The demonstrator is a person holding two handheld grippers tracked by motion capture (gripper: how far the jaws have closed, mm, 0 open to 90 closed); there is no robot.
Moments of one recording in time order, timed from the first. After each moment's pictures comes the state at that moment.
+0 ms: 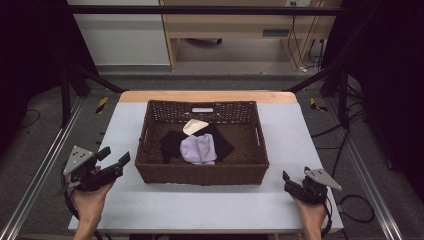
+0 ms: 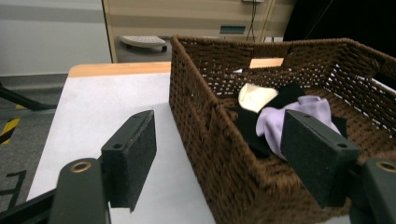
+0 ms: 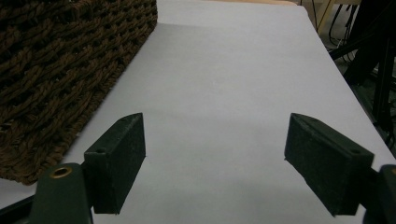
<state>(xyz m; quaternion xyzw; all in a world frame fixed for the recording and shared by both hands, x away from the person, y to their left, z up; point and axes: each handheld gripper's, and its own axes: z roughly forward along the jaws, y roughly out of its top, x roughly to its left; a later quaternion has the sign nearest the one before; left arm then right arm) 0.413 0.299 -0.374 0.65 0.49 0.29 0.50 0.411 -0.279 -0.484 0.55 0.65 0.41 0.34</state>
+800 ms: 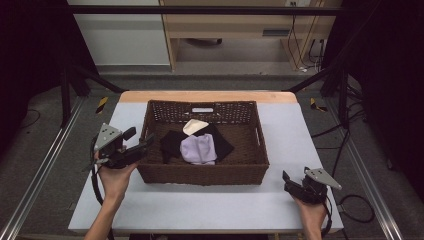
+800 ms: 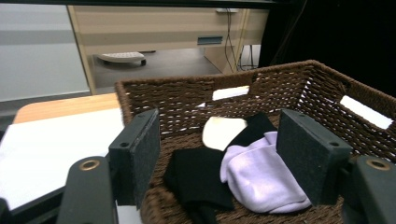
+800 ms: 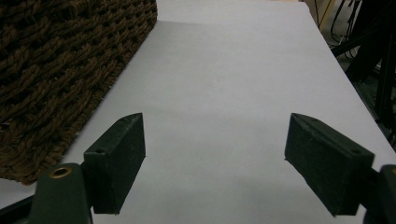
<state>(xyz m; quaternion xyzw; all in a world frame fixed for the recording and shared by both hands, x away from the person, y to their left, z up) 0.451 0.241 -0.348 0.67 0.45 0.29 0.51 0.413 -0.280 -0.484 0.56 0.65 0.40 0.33</state>
